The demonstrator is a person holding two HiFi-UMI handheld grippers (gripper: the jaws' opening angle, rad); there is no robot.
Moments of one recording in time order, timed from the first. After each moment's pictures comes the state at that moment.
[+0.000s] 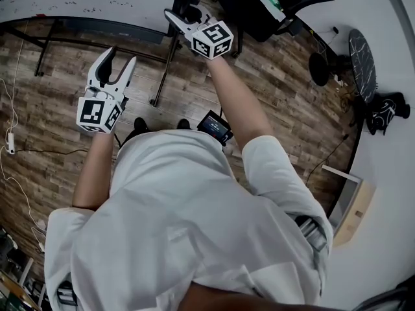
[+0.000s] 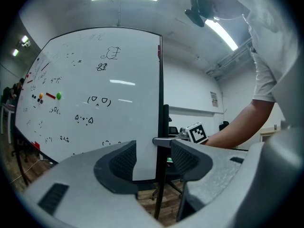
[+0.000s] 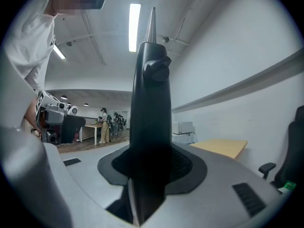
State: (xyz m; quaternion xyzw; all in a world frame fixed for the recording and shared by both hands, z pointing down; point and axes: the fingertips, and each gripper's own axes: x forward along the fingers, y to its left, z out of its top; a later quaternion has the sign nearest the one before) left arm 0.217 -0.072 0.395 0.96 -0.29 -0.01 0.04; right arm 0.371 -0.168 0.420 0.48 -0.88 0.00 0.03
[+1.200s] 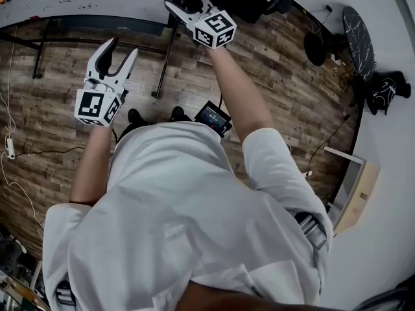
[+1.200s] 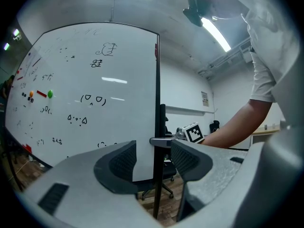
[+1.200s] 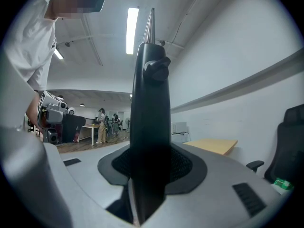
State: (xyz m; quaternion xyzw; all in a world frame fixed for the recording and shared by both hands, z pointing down) left arm 0.303 -0.012 0.392 0.97 -0.24 0.00 0.03; right arm 0.459 -0.102 0.420 0.50 -0.86 0.00 0.02
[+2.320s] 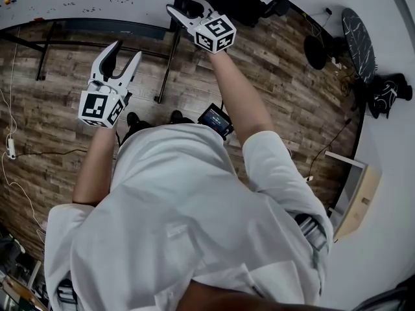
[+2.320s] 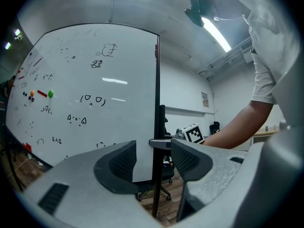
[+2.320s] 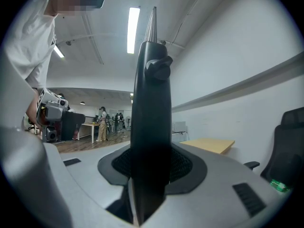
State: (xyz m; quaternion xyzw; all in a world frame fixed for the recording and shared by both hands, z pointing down) left arm 0.312 -0.004 0.391 0.97 -0.24 -0.01 0.04; right arm 0.465 -0.095 0.424 0.50 -0.86 0.00 0.03
